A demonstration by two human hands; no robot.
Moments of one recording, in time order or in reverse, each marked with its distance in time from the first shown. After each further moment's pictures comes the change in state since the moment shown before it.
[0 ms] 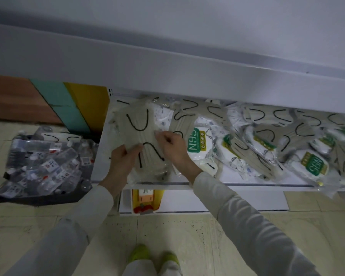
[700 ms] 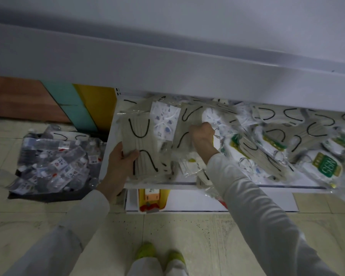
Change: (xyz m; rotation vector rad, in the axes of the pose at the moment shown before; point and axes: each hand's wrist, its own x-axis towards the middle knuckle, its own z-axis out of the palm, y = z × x) left_hand 0.006 -0.012 -0.027 -0.011 -0.023 0.109; right_hand 0.051 -0.002 -0.040 -0.263 0.251 0.478
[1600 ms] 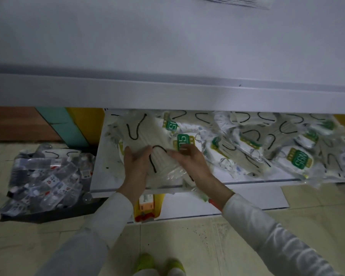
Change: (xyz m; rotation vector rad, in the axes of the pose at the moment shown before) left_hand -0.034 0.032 0.075 -0.331 0.050 -0.148; right_hand -0.096 0.044 -0.063 0.393 -0.314 -0.140
